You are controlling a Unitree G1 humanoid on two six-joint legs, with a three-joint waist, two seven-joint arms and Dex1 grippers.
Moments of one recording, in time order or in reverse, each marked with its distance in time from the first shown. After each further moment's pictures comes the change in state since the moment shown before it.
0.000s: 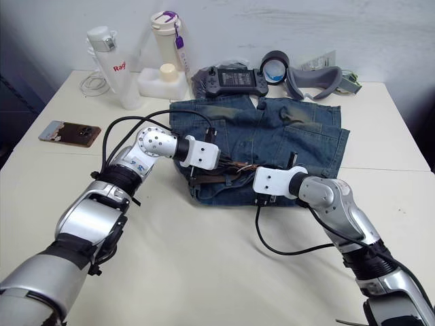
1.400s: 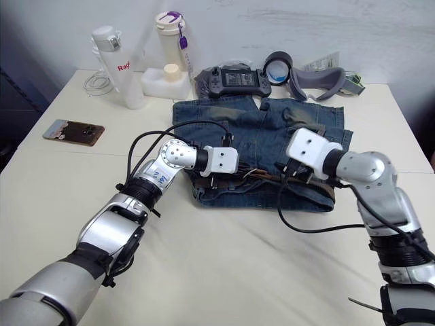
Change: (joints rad) left arm 0.082 -0.129 0.022 -0.089 -0.020 0.190 0.080; right arm -0.069 -0.110 -0.120 0.115 0.179 -0.023 0.118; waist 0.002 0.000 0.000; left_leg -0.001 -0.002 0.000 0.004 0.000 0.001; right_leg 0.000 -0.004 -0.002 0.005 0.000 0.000
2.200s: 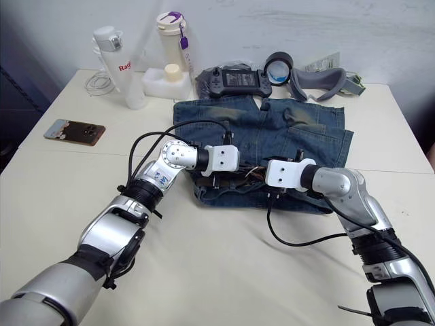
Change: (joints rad) left arm 0.015 -0.010 0.022 -0.033 -0.035 0.048 0.008; right arm -0.002 0.073 0.059 0.096 -0.075 -0.202 -0.014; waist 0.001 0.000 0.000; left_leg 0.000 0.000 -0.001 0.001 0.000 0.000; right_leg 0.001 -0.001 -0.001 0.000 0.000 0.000
